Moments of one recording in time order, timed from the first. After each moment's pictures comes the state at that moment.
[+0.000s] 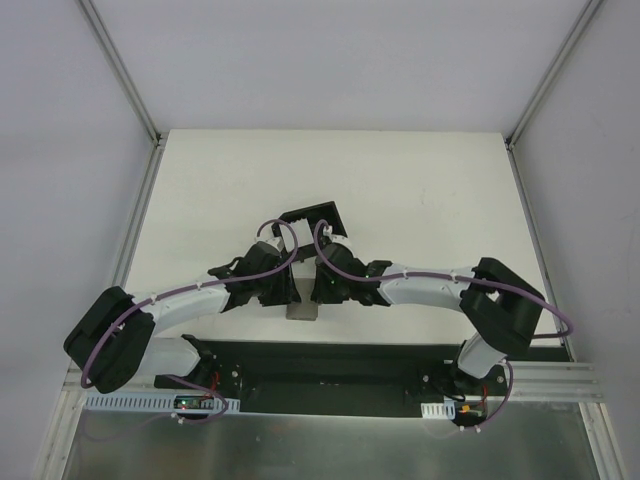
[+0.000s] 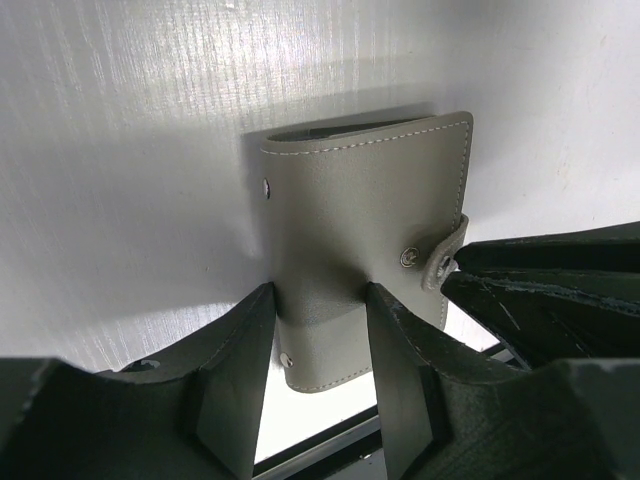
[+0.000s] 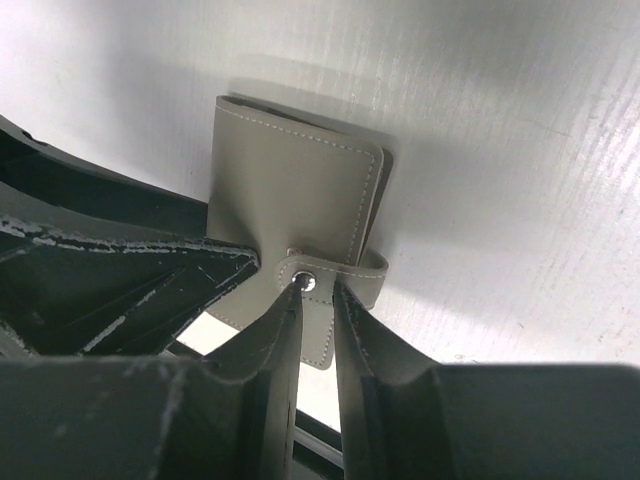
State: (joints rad) left arm -0.69 1.26 0.49 -0.20 0.12 -0.76; right arm 1.06 1.63 0.89 -0.17 0.08 0.90
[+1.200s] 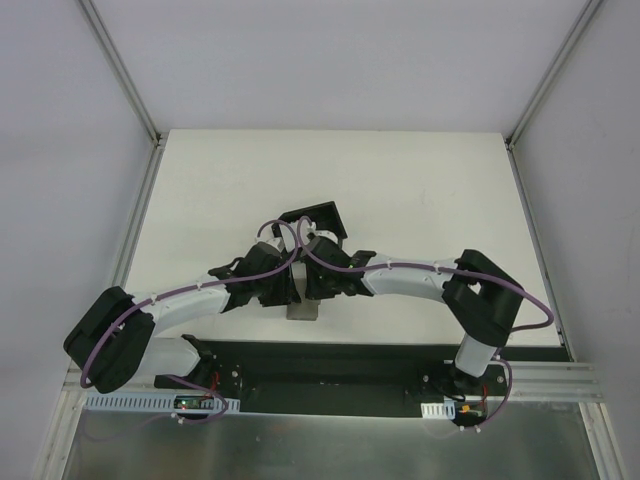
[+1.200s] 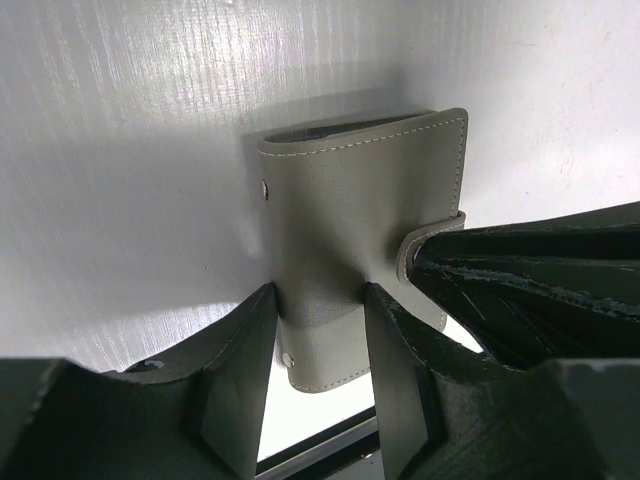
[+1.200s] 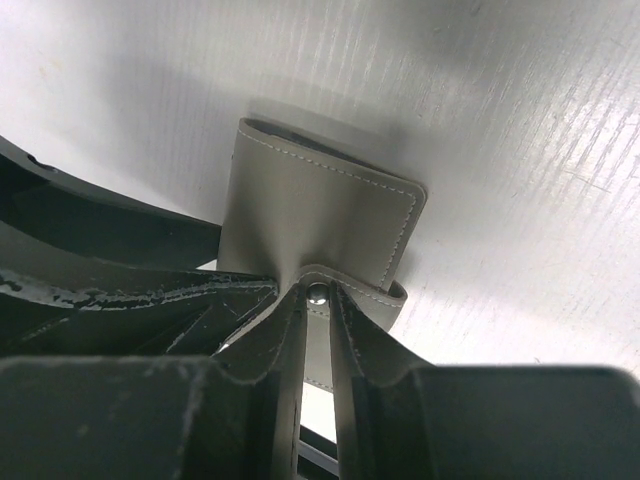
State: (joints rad) left arm -0.69 1.26 0.49 -0.20 0.12 -0.76; right arm 1.06 1.75 1.06 -0.29 0.07 0.82
